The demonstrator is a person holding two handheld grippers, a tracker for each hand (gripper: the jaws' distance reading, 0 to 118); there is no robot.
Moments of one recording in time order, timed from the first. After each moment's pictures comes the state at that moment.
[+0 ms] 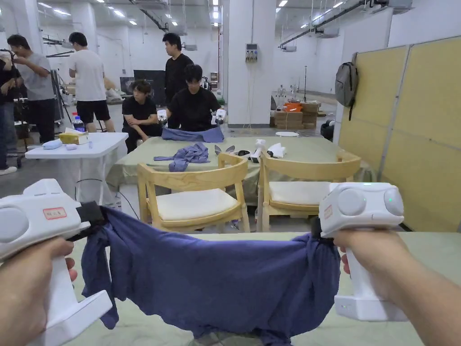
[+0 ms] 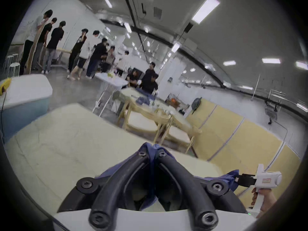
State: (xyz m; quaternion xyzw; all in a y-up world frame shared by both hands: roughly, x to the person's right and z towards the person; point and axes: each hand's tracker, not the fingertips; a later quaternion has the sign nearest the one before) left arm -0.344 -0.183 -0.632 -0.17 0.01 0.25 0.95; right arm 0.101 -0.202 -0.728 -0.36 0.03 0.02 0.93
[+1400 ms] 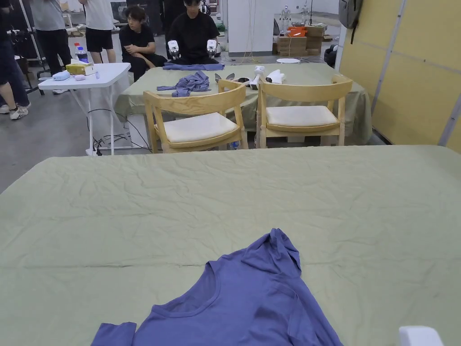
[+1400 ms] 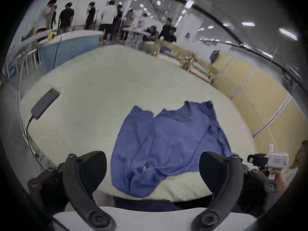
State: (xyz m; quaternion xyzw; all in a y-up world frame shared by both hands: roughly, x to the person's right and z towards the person) left arm -0.308 -0.331 -0.201 -0.35 0.03 0.21 0.91; right arm 0.207 -0.351 -0.292 -0.42 0.07 -0.01 0.90
